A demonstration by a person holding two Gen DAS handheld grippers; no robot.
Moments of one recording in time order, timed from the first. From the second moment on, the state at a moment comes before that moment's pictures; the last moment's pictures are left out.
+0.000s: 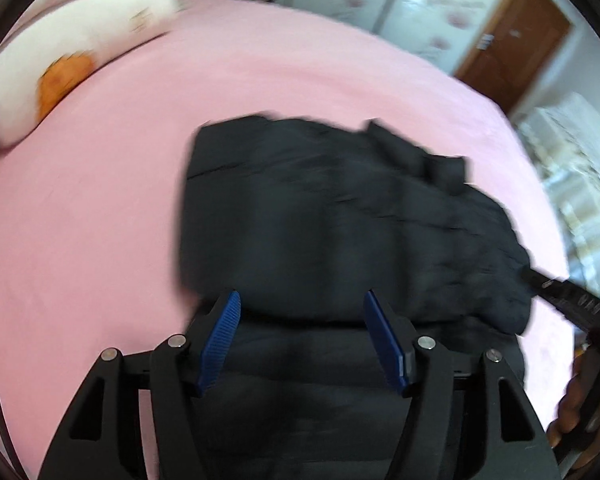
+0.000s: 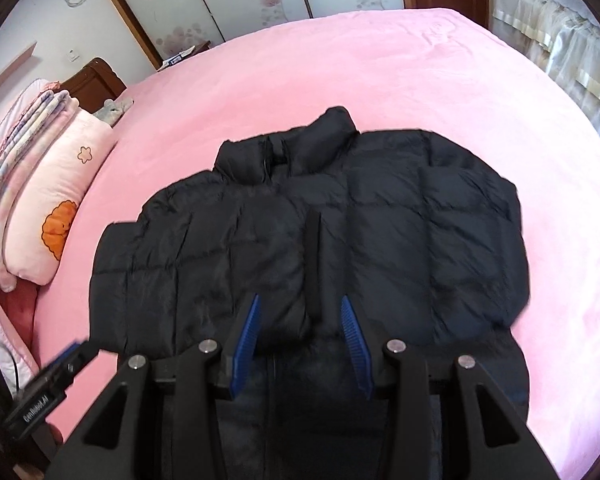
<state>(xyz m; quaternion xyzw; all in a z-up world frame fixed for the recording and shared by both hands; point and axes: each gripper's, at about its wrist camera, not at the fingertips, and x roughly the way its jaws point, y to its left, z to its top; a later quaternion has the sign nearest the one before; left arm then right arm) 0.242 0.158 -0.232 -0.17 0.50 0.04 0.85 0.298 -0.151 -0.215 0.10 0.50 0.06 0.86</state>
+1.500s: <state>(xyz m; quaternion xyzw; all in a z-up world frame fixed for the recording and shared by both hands) 0.265 0.206 -0.291 -0.24 0.53 0.15 0.80 0.286 -0.231 -0.254 0.07 0.48 -0.09 0.87</state>
